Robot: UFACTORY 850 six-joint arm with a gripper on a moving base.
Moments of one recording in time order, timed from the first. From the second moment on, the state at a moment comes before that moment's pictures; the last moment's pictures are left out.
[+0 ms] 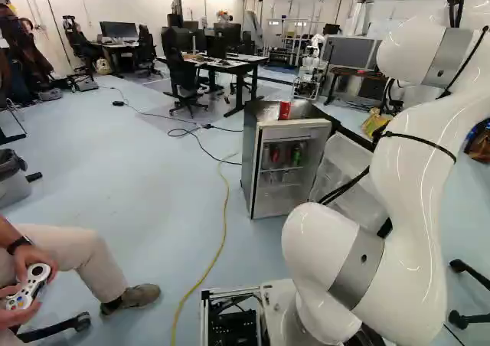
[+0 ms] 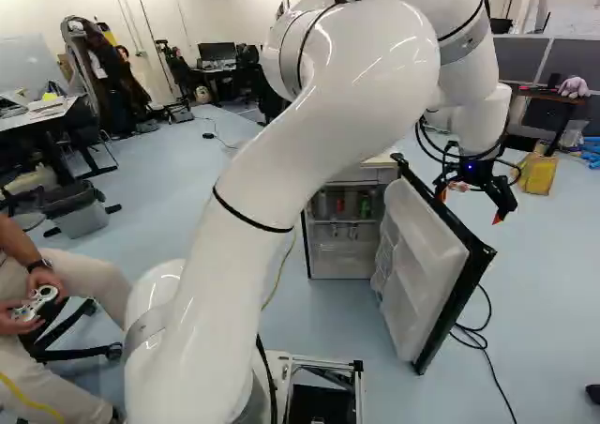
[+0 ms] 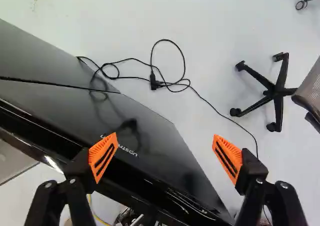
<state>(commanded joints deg) -50.6 -39.7 -91.8 -5.4 -35.4 0.0</state>
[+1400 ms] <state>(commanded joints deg) -51.1 -45.0 -96.5 -5.4 -35.4 0.0</state>
